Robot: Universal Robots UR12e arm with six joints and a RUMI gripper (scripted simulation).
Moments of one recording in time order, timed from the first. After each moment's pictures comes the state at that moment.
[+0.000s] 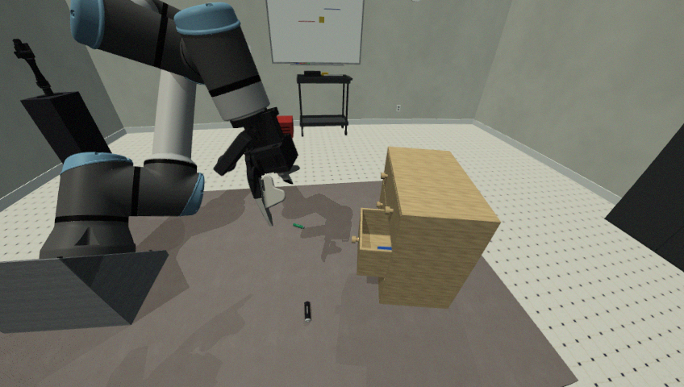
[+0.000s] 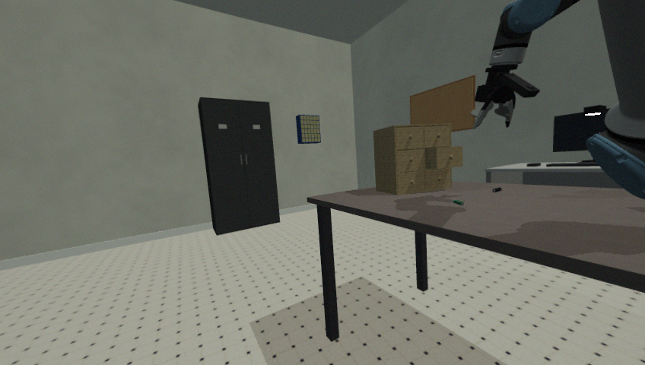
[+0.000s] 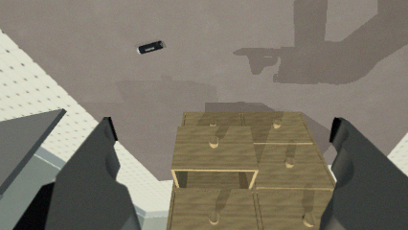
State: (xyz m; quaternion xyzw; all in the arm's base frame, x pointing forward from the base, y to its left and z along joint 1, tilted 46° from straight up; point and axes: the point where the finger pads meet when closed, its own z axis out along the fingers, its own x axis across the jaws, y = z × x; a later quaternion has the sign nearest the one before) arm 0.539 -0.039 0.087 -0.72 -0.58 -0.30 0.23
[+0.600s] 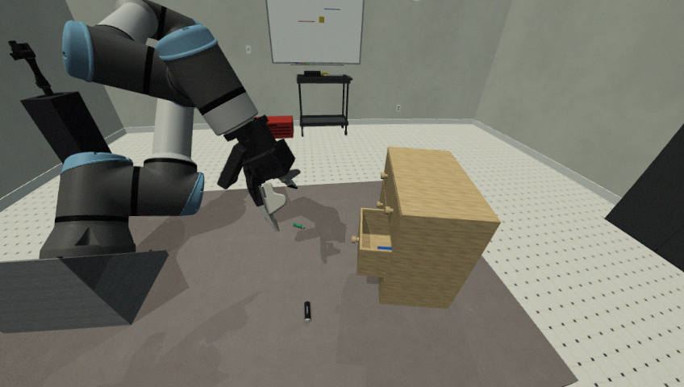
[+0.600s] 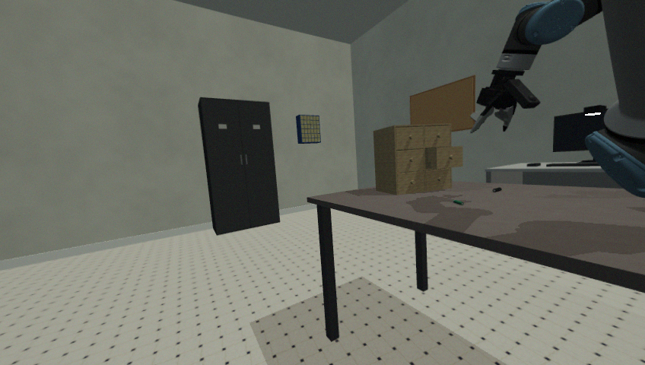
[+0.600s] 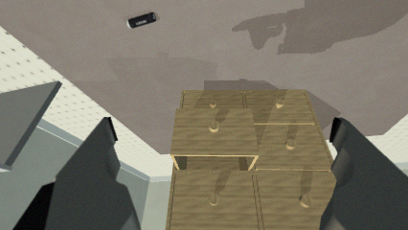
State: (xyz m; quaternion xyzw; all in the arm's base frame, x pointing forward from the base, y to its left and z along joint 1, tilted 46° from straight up) arm 0.549 -0.029 0.075 -0.74 -0.55 -0.35 0.17
